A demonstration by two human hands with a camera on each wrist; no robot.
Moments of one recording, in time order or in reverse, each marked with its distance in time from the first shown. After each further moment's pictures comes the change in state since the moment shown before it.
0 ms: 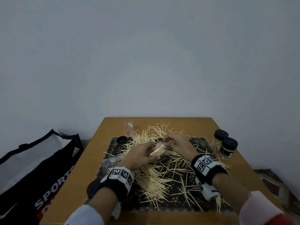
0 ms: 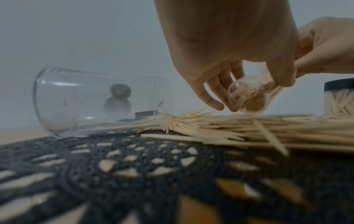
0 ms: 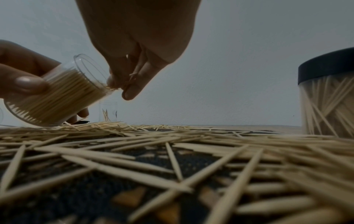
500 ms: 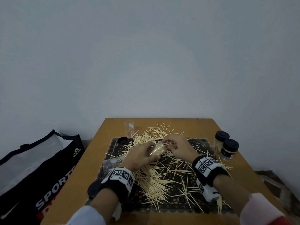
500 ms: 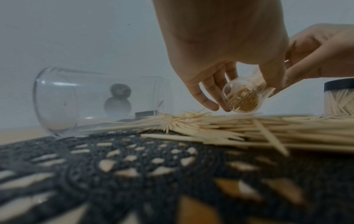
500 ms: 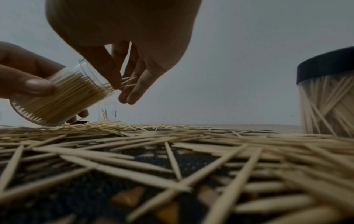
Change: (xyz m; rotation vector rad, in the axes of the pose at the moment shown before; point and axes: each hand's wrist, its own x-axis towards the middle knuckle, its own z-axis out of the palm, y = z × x) left_hand -0.002 0.001 -0.001 0.042 0.048 -0.040; right_hand 0.000 0.001 0.004 -0.037 -0.081 0.060
